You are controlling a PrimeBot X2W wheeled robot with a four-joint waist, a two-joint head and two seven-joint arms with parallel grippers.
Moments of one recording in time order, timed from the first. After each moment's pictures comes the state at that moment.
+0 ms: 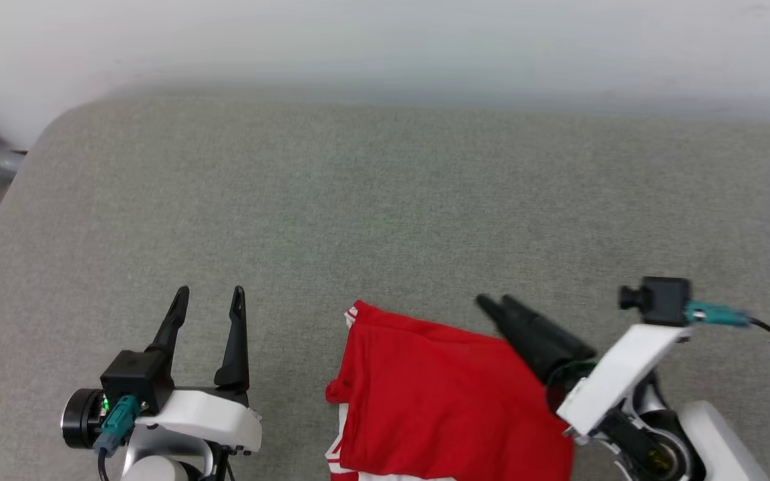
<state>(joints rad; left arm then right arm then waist) -0.11 0.30 -0.30 0.07 -0.42 0.18 -0.26 -0.22 -0.18 0.37 0.07 1.10 0.13 0.32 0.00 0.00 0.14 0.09</state>
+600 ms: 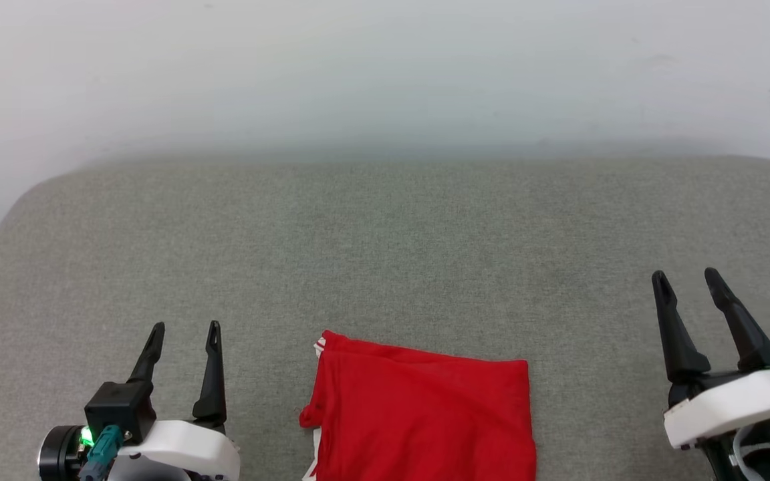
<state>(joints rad) -0.03 0.34 -0.27 0.08 -0.41 0.22 -0.26 -0.04 -0.13 -0.05 -0.08 0.34 0.13 0.03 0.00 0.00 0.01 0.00</state>
